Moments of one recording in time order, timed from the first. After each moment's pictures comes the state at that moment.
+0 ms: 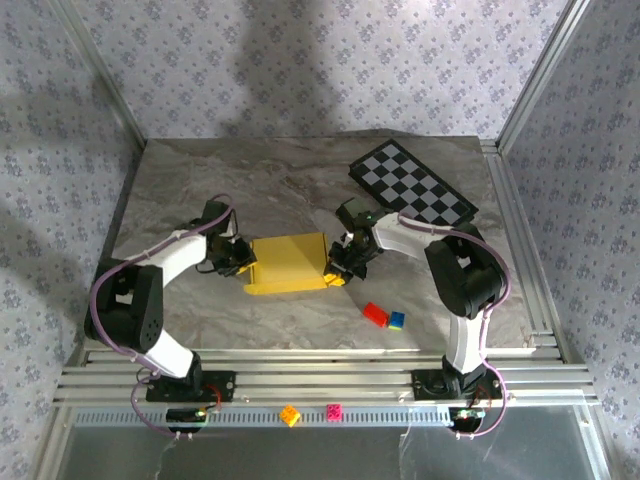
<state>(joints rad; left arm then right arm) -0.23 1.56 0.86 -0.54 0.28 -0.69 0.60 1.89 1.22 -0.69 -0.56 0.92</state>
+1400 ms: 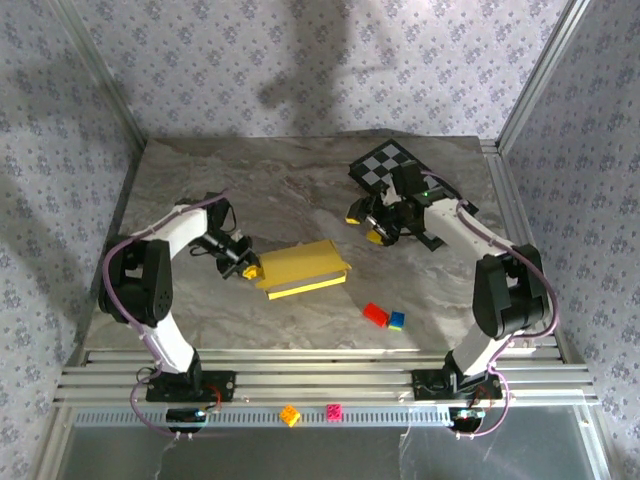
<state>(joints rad) -0.18 1.74 1.13 -1.05 0.66 -0.56 0.32 1.66 1.22 -0.58 -0.58 0.82</state>
